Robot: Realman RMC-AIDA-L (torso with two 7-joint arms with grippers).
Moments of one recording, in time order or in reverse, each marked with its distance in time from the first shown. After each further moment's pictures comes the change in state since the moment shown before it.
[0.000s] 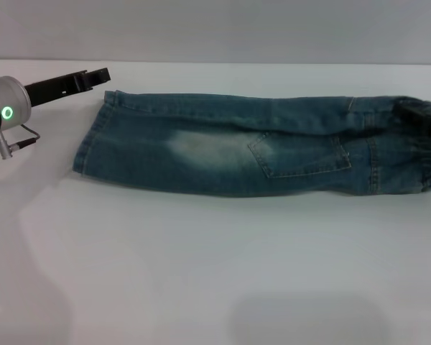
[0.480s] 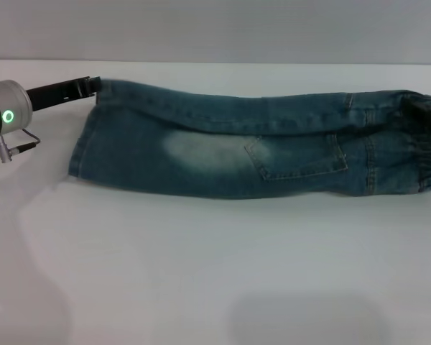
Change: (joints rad) left arm -0.001 0.003 -0.001 0.000 0.041 0.018 -0.019; right arm 0.002 0.009 0.036 -0.007 0.013 -0.005 -0.043
